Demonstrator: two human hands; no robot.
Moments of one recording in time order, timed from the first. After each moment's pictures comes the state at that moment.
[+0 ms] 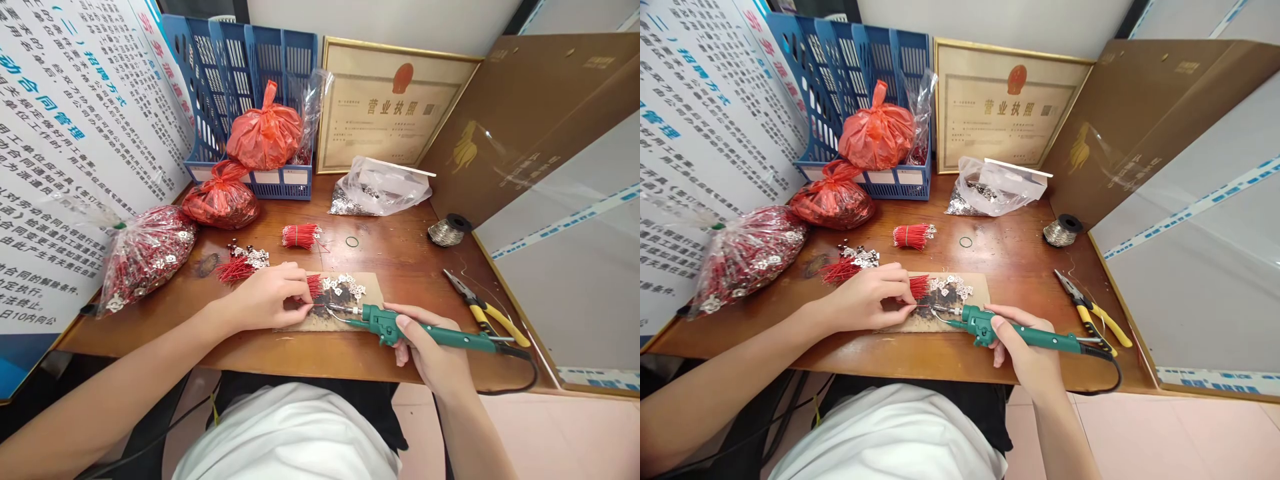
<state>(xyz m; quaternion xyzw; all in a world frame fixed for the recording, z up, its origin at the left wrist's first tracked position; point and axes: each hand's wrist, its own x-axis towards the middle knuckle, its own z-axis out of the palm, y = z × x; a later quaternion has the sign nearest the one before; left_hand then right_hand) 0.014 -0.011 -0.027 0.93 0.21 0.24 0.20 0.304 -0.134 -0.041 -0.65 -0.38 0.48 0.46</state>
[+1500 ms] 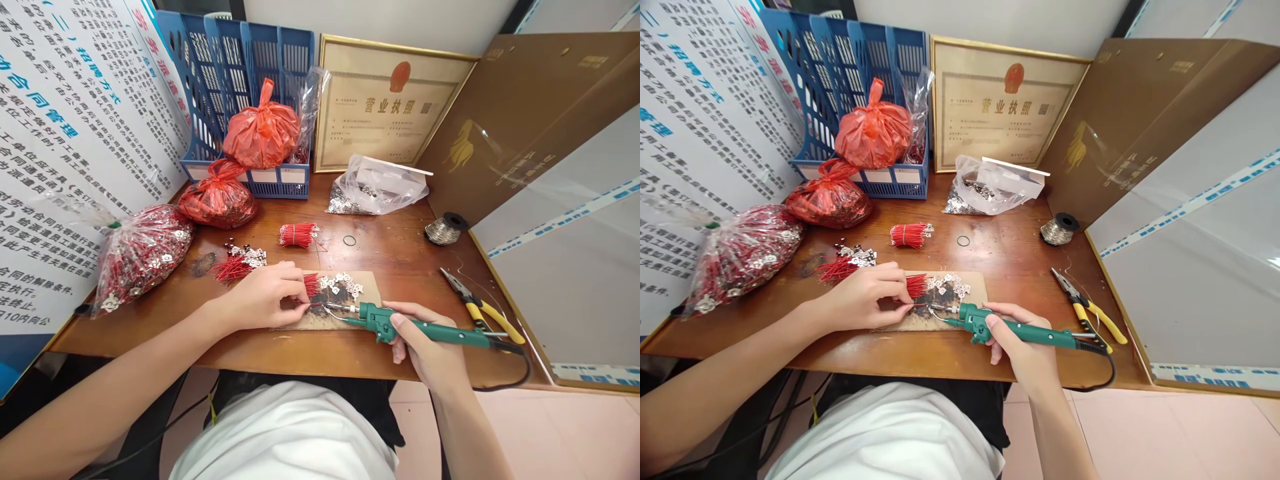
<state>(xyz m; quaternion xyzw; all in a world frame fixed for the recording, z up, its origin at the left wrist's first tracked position) 0.016 -0.011 -0.027 0.93 0.20 0.25 0.19 0.314 -0.130 -0.055 -0.65 -0.37 0.49 0.44</state>
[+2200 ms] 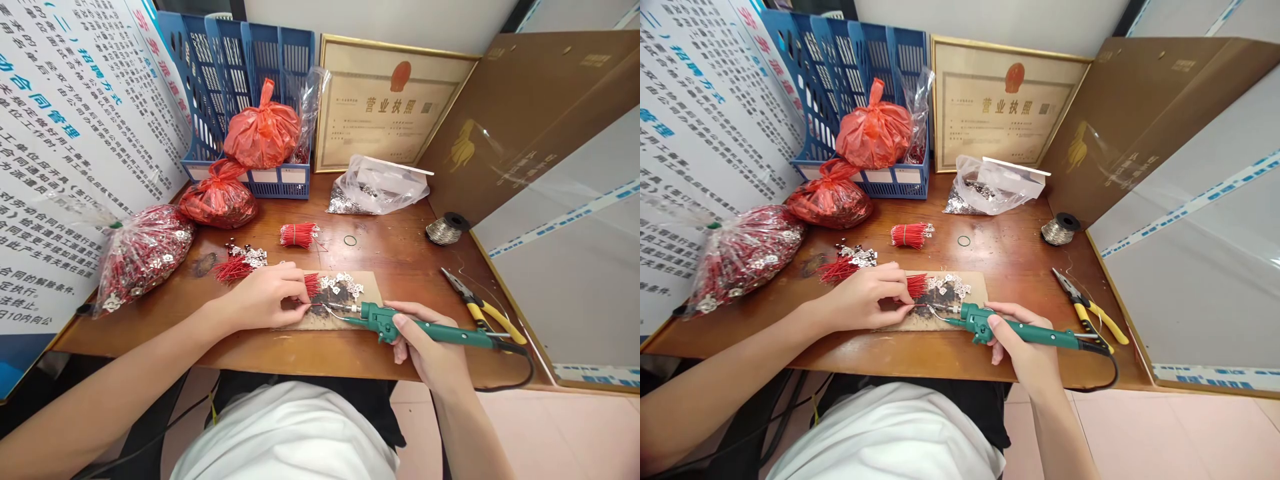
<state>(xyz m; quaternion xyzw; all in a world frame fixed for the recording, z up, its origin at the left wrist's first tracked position) 0.015 -0.011 -0.029 0.93 0.21 0.24 0.19 0.314 -0.131 -0.055 -0.64 -0.36 0.50 0.46</state>
